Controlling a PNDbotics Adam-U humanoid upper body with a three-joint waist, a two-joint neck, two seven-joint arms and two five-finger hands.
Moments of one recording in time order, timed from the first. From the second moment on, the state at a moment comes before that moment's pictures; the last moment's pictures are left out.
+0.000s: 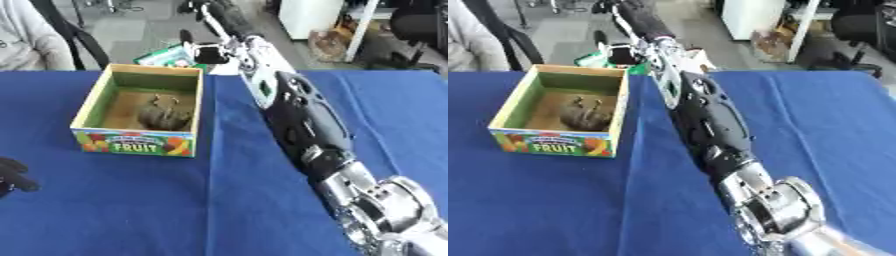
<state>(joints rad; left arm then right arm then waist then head) -0.15 0.27 0.02 -1.80 0.28 -0.07 -0.32 -1.15 -0.16 -0.05 -0.83 1.05 -0.33 -0.09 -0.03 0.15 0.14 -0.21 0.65</state>
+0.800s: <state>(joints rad) -0.11 0.30 0.04 -1.80 0.26 -0.07 -0.29 -0.92 -0.61 -0.27 -0.59 0.76 -0.10 -0.22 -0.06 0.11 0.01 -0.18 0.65</state>
